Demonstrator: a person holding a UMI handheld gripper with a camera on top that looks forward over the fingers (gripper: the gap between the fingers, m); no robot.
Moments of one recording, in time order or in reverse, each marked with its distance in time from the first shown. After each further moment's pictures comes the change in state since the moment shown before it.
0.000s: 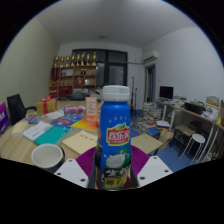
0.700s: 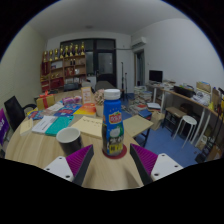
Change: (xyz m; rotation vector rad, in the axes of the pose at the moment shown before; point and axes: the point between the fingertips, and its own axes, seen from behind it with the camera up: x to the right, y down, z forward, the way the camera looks) arm -0.010 0.024 -0.128 -0.173 0.090 0.093
